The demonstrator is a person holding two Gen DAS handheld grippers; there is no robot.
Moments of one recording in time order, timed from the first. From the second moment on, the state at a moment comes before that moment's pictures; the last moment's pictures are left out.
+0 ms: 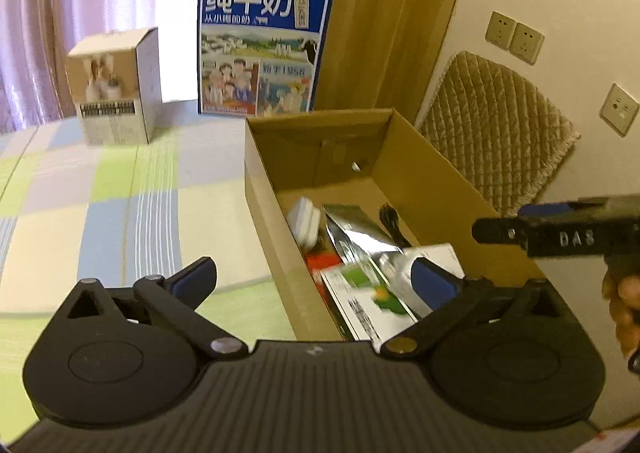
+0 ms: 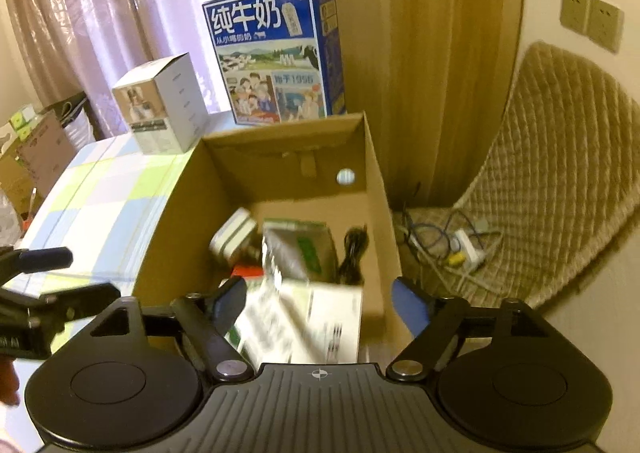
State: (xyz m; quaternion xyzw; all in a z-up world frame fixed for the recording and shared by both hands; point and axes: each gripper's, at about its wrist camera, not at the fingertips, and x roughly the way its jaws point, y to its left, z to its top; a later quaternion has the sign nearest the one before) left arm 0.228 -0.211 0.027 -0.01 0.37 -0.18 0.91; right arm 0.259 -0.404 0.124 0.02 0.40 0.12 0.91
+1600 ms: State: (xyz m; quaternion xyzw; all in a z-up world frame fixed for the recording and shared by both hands) left arm -0.018 -0.191 0.087 -0.02 0.38 -0.15 0.91; right arm -0.021 -0.378 0.184 0.00 0.38 0.08 0.92
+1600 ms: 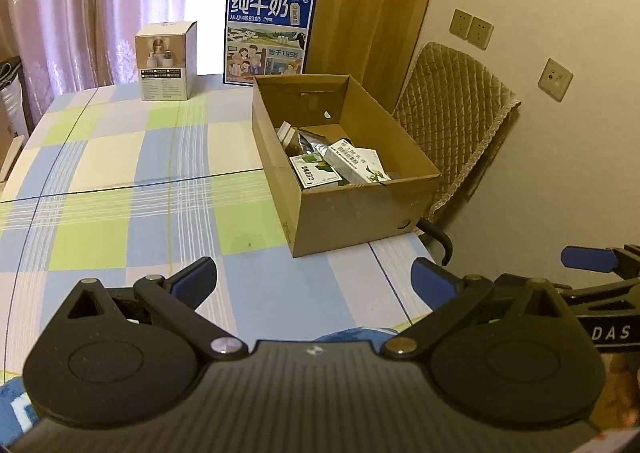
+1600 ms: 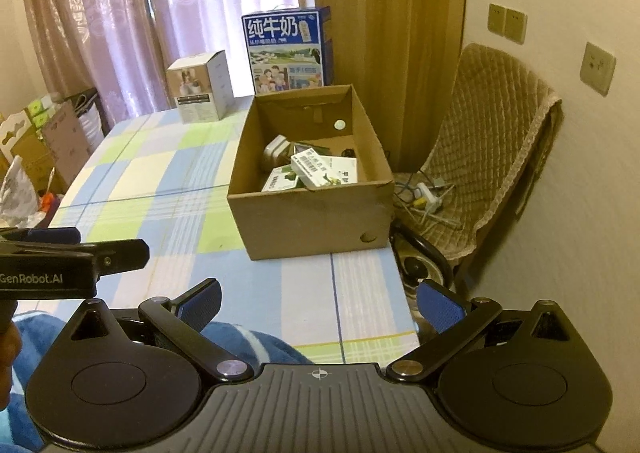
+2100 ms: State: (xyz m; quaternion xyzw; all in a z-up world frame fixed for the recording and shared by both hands) left arm -0.012 -0.187 0.081 -0.02 0.38 -0.15 0.91; right arm -0.018 -0.376 0.180 0.00 0.38 0.08 0.92
